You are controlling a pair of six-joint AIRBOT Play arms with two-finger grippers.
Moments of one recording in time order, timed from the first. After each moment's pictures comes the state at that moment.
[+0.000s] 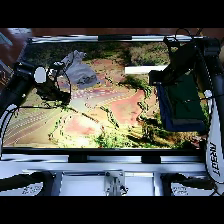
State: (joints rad) left arm -0.32 -1.40 1.46 1.68 -1.43 -1.62; right arm 0.18 -1.48 1.73 1.67 -1.46 -1.48
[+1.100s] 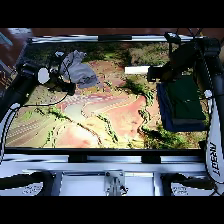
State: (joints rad) left arm -0.32 -1.43 1.46 1.68 -1.10 -1.63; right arm 0.18 -1.48 1.73 1.69 -1.37 -1.47
